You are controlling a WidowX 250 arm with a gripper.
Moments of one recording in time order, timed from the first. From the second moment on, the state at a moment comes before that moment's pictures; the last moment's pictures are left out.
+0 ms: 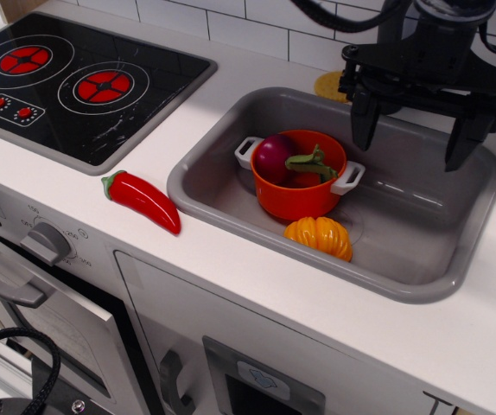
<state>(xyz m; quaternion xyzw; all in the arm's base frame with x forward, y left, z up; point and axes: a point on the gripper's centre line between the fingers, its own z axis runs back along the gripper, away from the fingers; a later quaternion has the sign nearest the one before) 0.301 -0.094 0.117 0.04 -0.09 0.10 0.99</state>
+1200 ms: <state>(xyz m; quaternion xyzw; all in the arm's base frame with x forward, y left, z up) 0.334 -0.018 0.065 0.04 -0.12 0.17 0.98</state>
